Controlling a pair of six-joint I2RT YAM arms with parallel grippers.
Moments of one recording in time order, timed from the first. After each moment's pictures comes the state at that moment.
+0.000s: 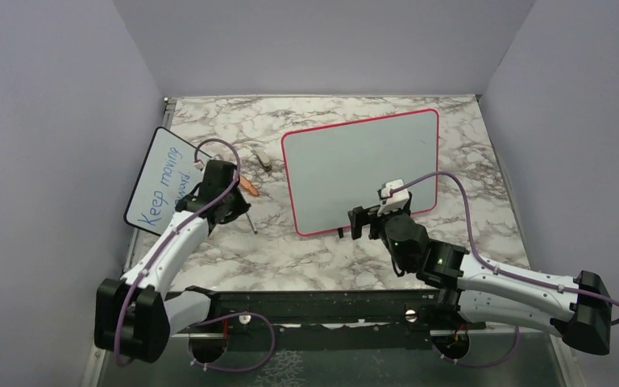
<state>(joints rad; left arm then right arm) -0.25 1.19 0.76 -0.51 -0.07 -0.68 1.09 0.87 0.54 -0.01 0.76 0.25</state>
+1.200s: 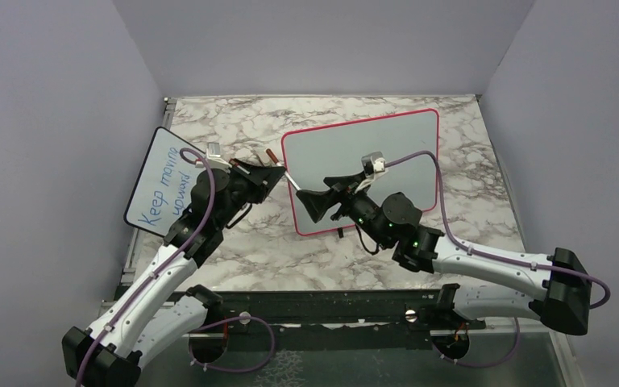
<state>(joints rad) -0.50 0.82 0.73 -0.09 0.02 -1.31 1.09 1.11 0.72 0.50 0.34 0.42</state>
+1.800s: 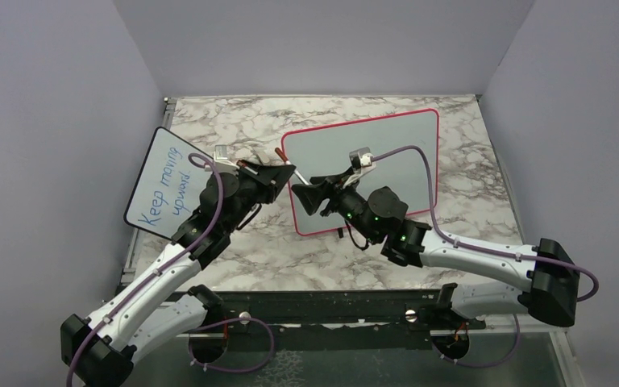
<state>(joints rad) -0.62 0.84 0.72 0.00 -0.11 -1.41 1.09 1.22 0.80 0.51 0.34 0.44</state>
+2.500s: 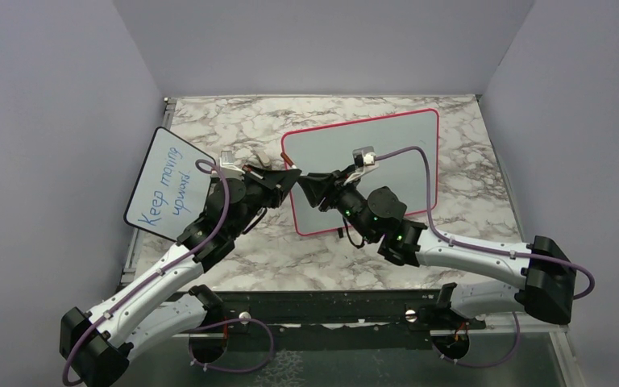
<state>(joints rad) -0.70 0.85 0.69 0.05 -0.17 -1.47 1.09 1.25 0.80 0.58 0.41 0.45</state>
